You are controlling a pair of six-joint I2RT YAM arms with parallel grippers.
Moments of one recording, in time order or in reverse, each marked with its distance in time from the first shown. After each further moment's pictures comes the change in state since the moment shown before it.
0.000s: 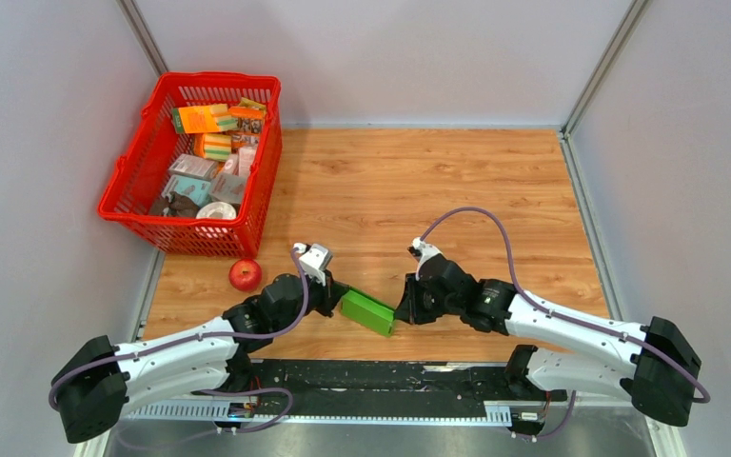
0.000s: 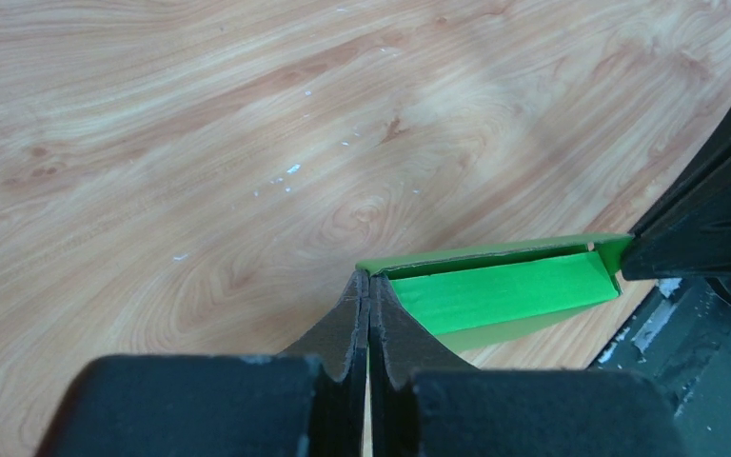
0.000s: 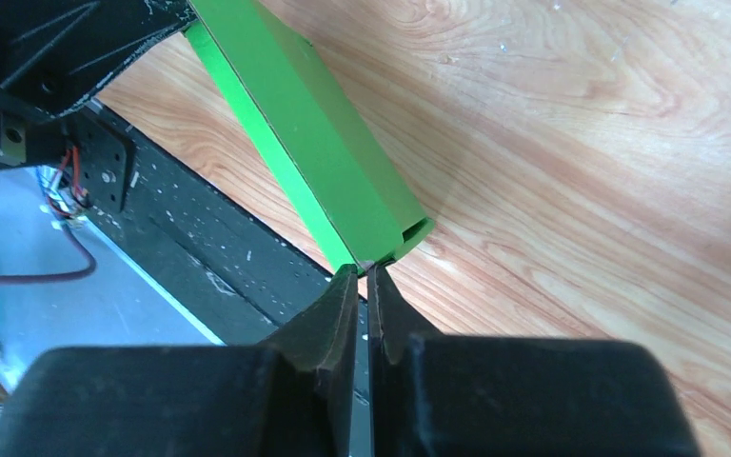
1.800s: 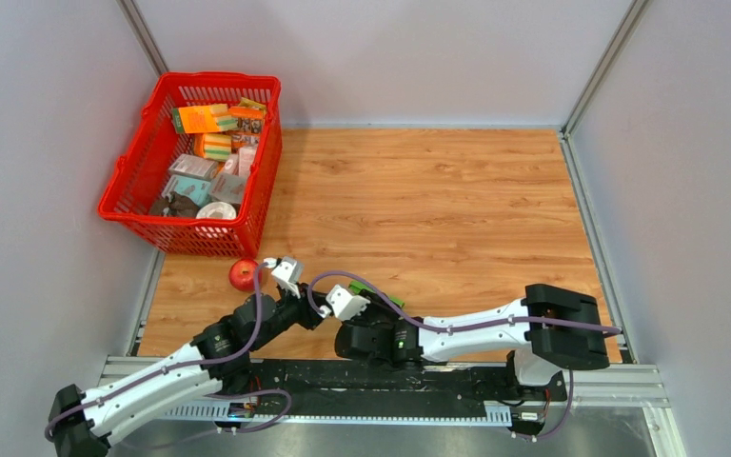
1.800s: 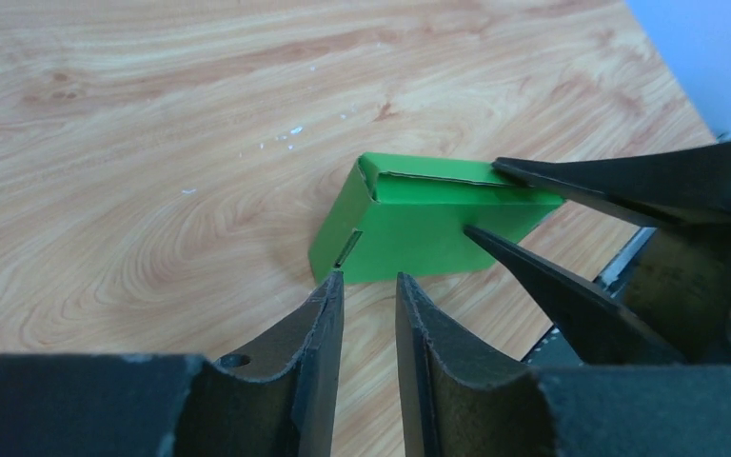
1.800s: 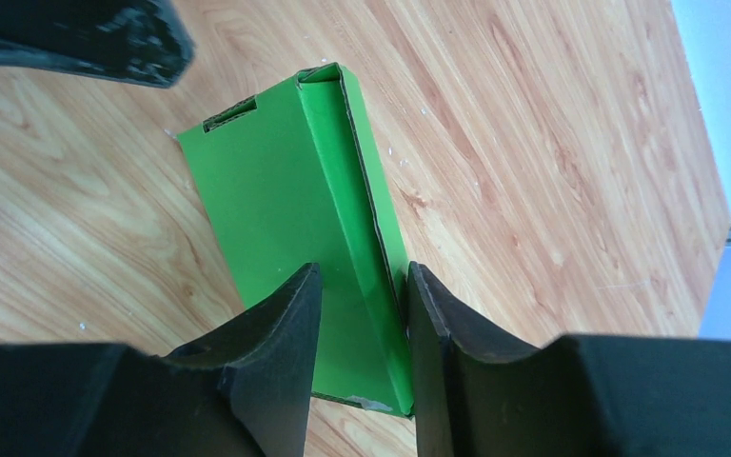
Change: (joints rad) left arm -0.013 -0.406 -0.114 -0.237 -0.026 -0.125; right arm 0.495 0.557 0.266 0.067 0.963 -0.625
